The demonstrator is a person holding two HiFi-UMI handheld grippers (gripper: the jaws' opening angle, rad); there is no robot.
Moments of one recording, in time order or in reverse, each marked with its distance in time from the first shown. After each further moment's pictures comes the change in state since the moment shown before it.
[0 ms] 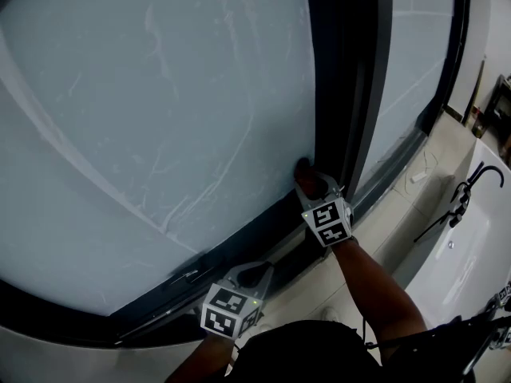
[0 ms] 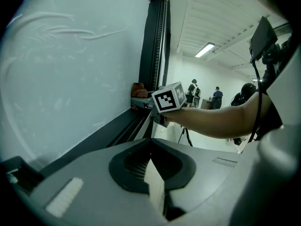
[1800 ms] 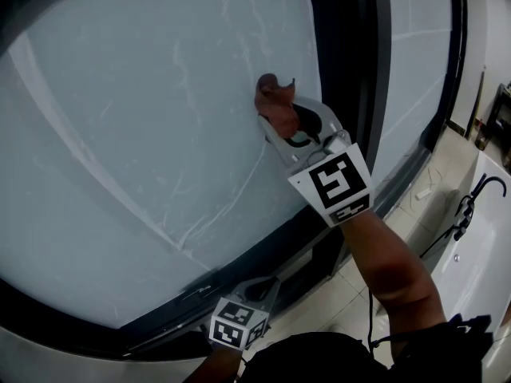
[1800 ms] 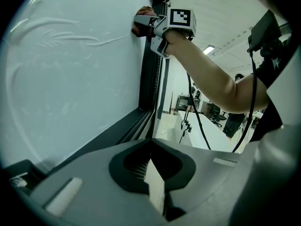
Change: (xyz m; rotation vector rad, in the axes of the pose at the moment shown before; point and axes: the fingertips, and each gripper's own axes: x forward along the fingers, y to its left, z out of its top) left arm -0.010 0.004 0.008 -0.003 -0.031 0.003; right arm -0.074 -0.017 0.330 -0.208 -0.552 0.030
